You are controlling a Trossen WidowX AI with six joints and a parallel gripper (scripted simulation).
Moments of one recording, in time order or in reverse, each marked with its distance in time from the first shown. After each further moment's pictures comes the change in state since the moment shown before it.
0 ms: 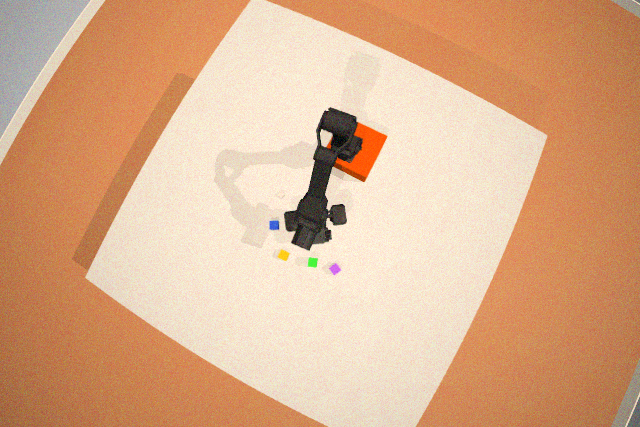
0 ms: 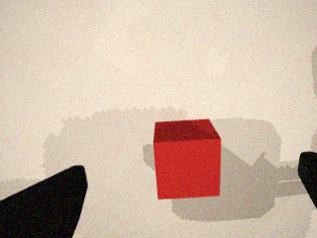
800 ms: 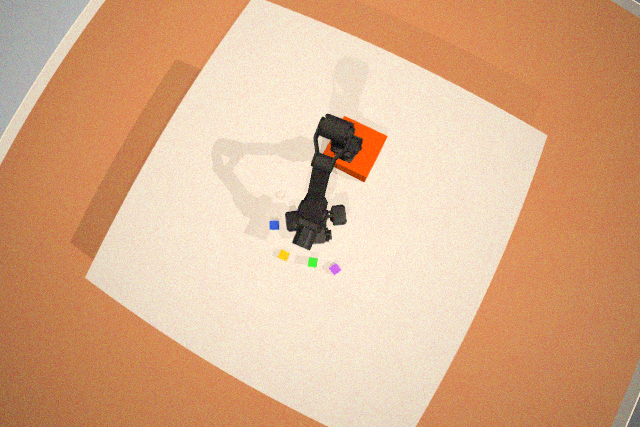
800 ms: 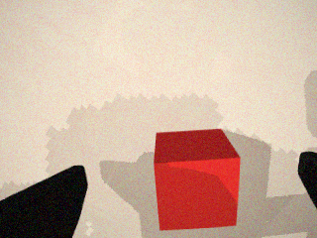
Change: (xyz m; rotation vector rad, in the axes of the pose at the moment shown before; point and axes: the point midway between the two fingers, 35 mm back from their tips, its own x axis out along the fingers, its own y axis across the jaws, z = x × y) arm 0.022 0.001 -0.002 0.004 0.006 0.004
